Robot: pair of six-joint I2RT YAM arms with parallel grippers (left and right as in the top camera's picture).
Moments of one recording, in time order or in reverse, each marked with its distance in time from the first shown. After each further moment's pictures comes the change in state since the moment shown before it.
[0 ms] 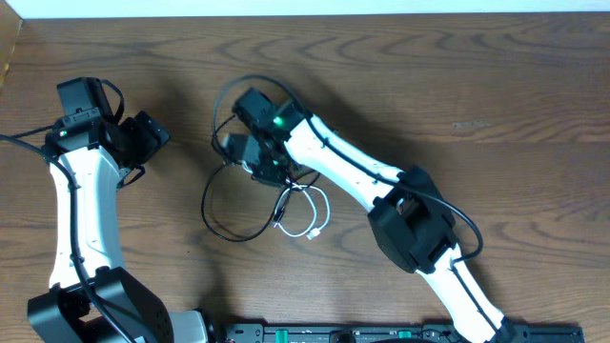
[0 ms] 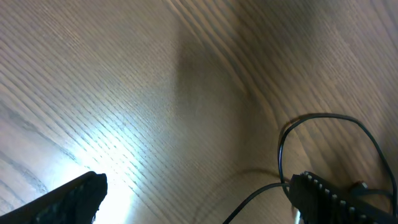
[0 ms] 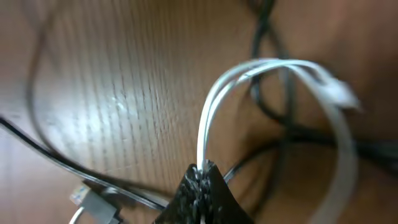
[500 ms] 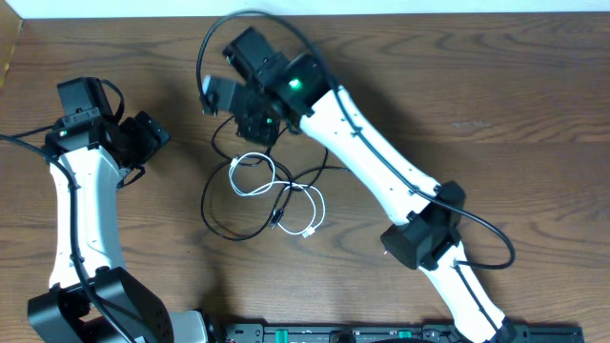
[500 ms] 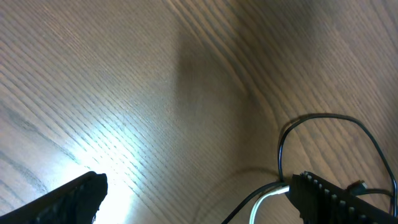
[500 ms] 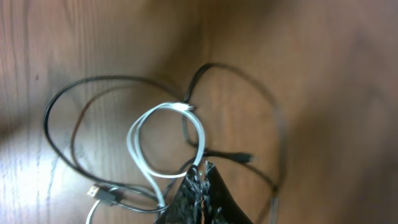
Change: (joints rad) left arm 0.000 0.000 0.000 0.000 0.000 0.000; right arm -0.040 -0.006 0.510 -0.220 0.000 0.007
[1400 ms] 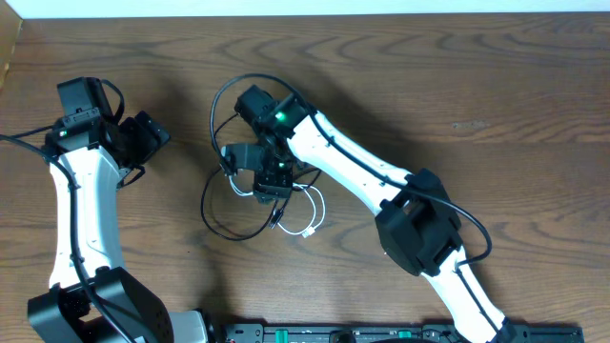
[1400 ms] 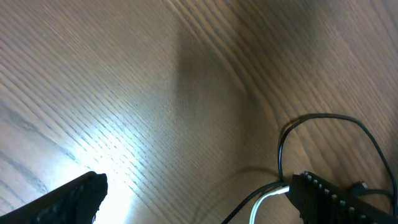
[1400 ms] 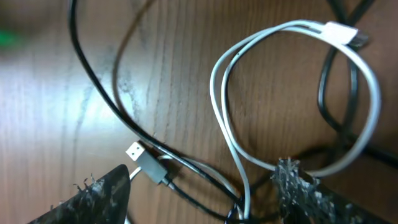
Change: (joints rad) left arm 0.000 0.000 0.000 0.000 0.000 0.000; right arm 0.034 -0.029 -0.542 0.124 -0.142 -0.189
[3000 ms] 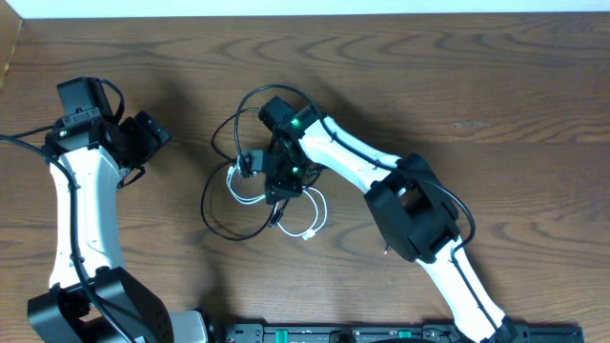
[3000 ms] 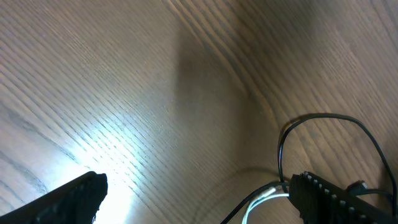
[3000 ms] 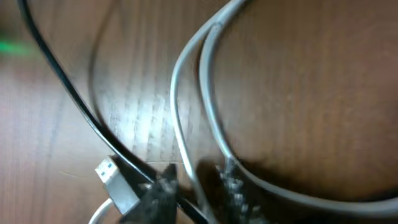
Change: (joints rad) left arm 0.000 0.000 0.000 0.000 0.000 0.000; right arm -0.064 0.075 -0.164 0.173 -0.215 0.000
